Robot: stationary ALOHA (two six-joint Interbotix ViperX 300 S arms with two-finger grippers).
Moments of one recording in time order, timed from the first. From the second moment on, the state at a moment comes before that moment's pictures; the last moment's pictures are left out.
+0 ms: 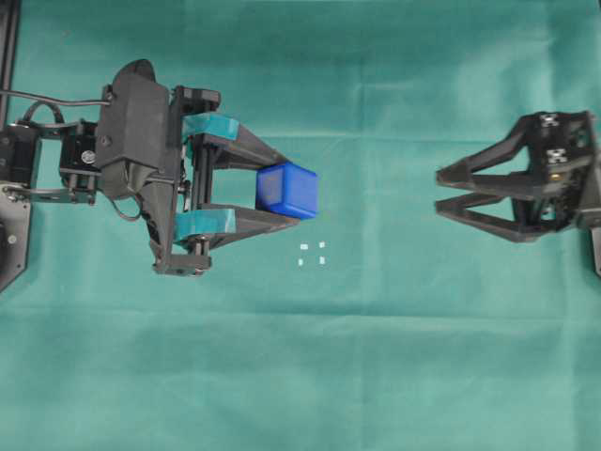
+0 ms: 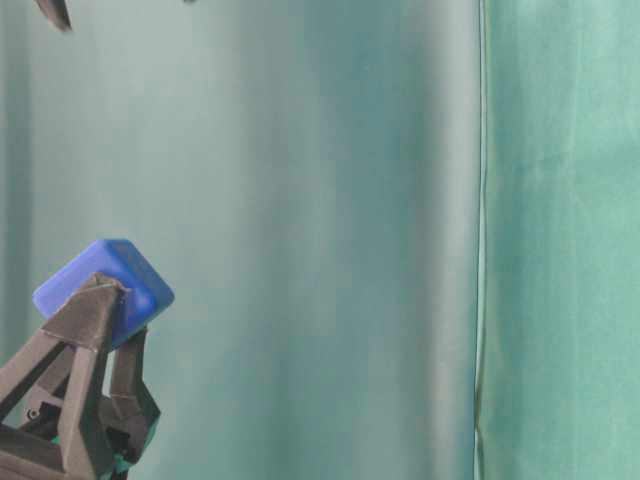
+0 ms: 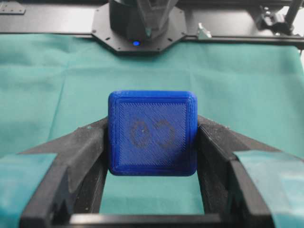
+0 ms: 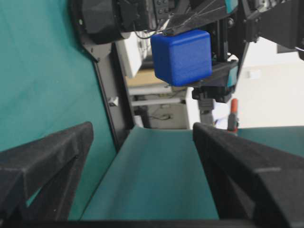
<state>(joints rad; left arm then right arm) -0.02 -0.36 0.62 0.01 -0.04 -0.03 -0.02 -0.69 0.93 -0.74 -0.12 -0.50</state>
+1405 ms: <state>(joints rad) -0.02 -0.37 0.62 0.01 -0.04 -0.03 -0.02 -0.16 0.46 -0.74 -0.16 -0.50</state>
